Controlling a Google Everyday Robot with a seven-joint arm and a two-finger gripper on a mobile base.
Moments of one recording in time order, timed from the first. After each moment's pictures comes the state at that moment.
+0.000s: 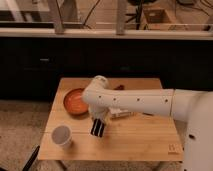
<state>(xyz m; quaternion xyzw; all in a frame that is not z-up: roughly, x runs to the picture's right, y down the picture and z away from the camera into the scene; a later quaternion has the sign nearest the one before) -0.034 0.174 0.757 -0.27 -0.20 -0.55 0.76</state>
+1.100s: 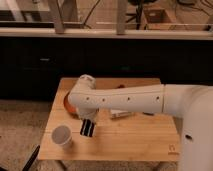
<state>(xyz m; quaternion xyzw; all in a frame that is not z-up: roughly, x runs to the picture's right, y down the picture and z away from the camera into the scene) -0.087 0.167 0.729 -0.24 -0.20 -0.58 0.75</state>
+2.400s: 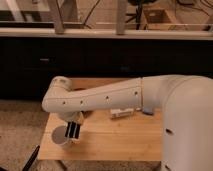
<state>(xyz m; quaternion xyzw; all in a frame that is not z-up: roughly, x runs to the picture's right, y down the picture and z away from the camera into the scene) -0.158 0.162 0.697 -0.22 -0.18 -0.62 0.73</state>
